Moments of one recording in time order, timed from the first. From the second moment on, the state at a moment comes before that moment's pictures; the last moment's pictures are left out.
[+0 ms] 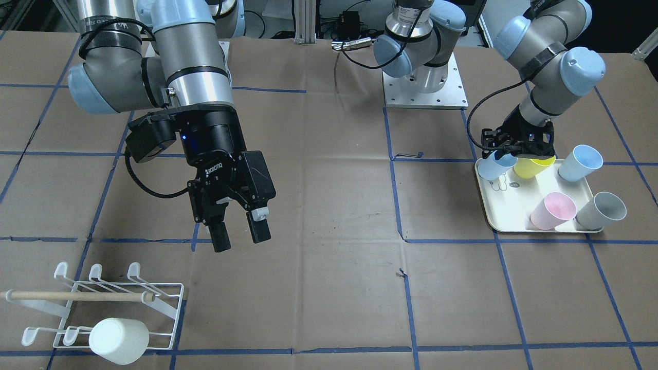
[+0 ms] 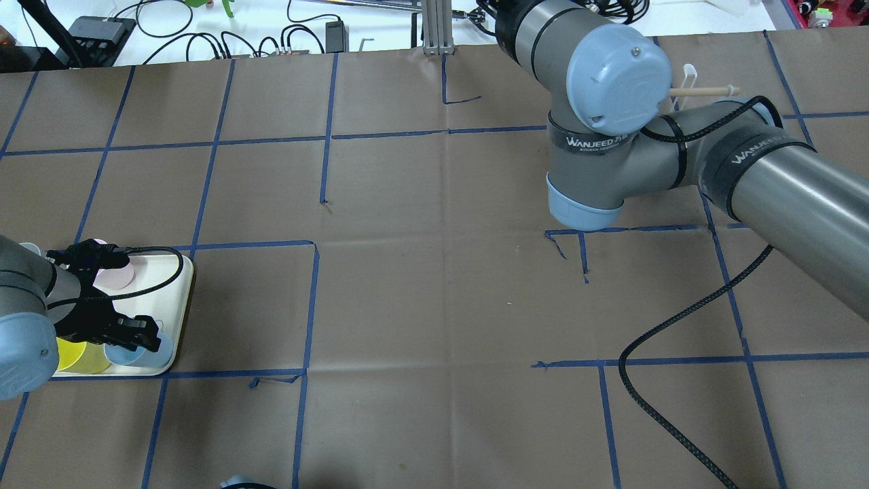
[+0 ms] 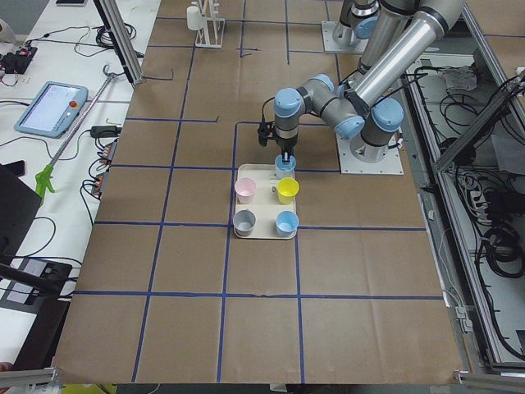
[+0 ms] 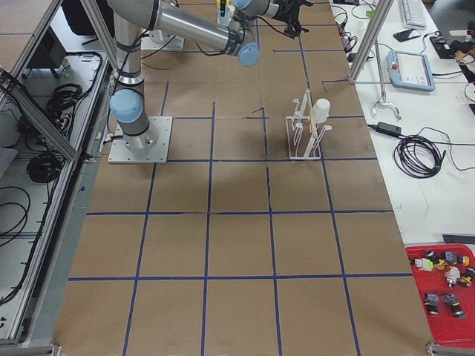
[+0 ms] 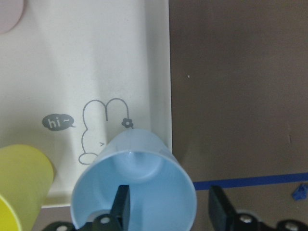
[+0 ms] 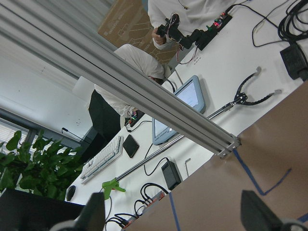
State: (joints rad) left arm -0.91 -1.47 -2.32 -1.02 1.58 0.71; right arm 1.78 -1.28 1.78 -3.23 -1.47 0.99
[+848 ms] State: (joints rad) left arm -1.02 -1.45 -2.14 -1.12 1.58 0.67; right arm 1.84 -1.29 1.81 -3.24 -1.48 1.37
